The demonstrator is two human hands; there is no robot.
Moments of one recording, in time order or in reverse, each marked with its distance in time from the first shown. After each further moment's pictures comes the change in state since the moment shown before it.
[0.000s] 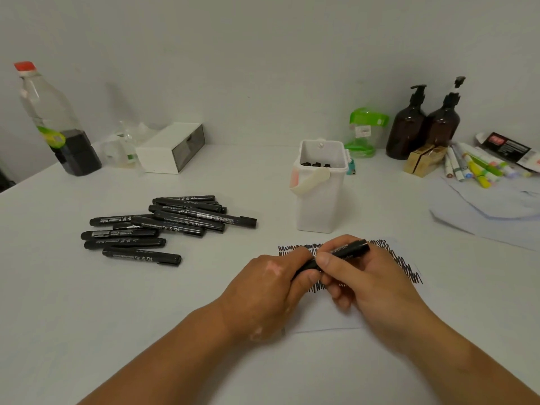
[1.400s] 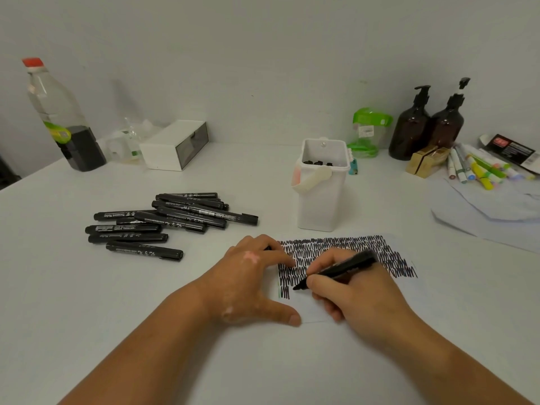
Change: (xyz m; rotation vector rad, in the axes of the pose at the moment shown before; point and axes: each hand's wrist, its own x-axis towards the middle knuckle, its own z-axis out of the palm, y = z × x) left_hand -0.007 -0.031 -0.020 0.132 -0.249 -0.180; right_hand -0.006 0.004 0.007 -0.272 0.017 0.108
